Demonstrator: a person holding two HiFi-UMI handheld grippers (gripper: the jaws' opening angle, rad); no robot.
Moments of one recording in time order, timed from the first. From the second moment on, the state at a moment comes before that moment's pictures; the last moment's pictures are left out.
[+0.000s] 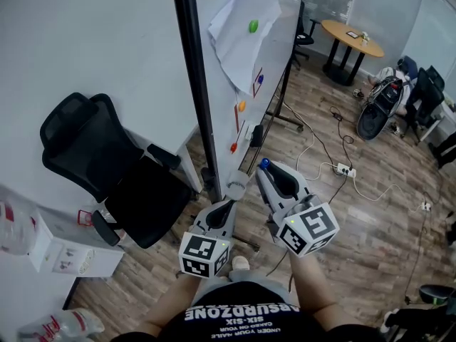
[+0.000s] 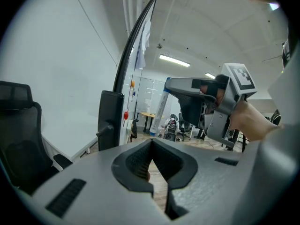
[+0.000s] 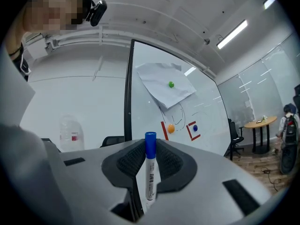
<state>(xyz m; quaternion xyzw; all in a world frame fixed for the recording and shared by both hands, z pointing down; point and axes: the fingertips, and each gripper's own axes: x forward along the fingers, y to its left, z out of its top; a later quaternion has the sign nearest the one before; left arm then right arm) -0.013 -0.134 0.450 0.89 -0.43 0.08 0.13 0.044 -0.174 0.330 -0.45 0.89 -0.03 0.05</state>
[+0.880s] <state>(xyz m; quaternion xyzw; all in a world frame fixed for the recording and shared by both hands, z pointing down) -0.012 -0.148 0.452 0.89 -0.44 0.09 0.13 0.043 -0.212 0.365 -0.46 0.89 -0.05 0.03</state>
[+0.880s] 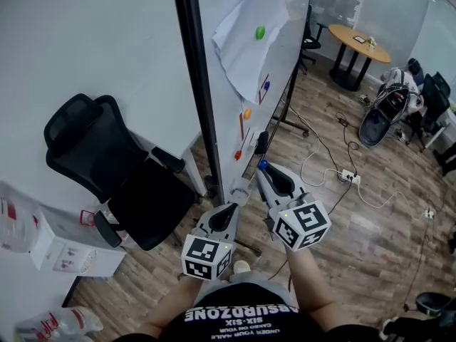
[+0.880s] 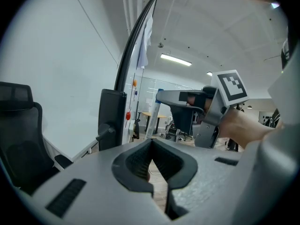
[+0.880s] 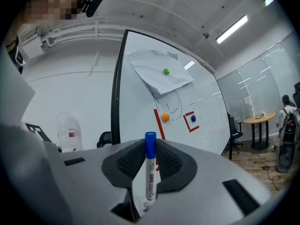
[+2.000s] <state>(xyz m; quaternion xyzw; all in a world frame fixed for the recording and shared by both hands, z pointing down) -0.018 -0.165 0.457 0.87 -0.46 0.08 0.14 0.026 -0.257 0.466 -0.44 0.89 -0.09 -0.07</state>
